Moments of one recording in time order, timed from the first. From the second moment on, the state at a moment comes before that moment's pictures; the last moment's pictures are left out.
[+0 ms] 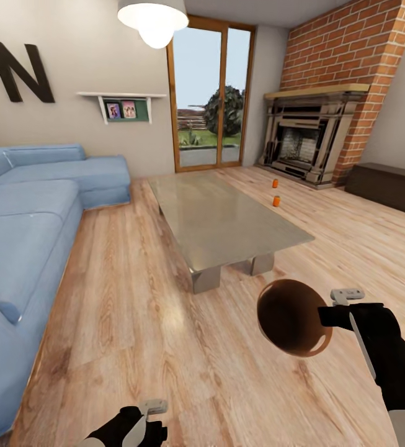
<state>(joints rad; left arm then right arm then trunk) -0.56 -0.12 -0.07 -0.17 0.19 0.39 0.11 -0.52 -0.24 -0.14 -1.39 0.18 1.05 0.26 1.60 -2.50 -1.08</state>
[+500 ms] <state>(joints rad) -0.54 -0.12 -0.07 -0.17 0.19 0.38 0.11 -0.52 -0.24 -0.14 -1.39 0.18 1.05 0.26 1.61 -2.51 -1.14</state>
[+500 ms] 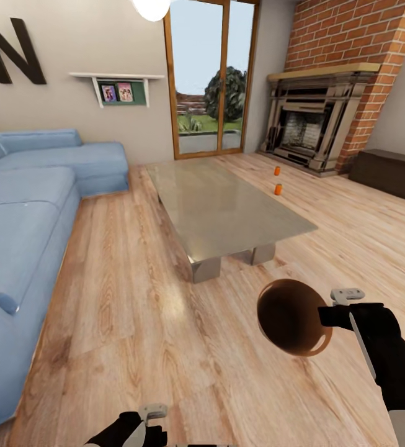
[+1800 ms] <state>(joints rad) -0.54 -0.12 -0.07 -0.17 0.19 0.35 0.11 -0.52 -0.24 -0.14 -1.40 0.18 1.05 0.26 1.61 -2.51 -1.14</state>
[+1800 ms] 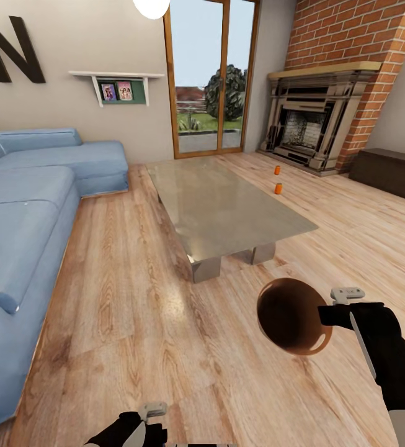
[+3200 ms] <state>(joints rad) -0.54 -0.12 -0.07 -0.18 0.19 0.30 0.11 -0.52 -0.24 -0.14 -1.40 0.18 1.05 0.26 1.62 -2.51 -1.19</state>
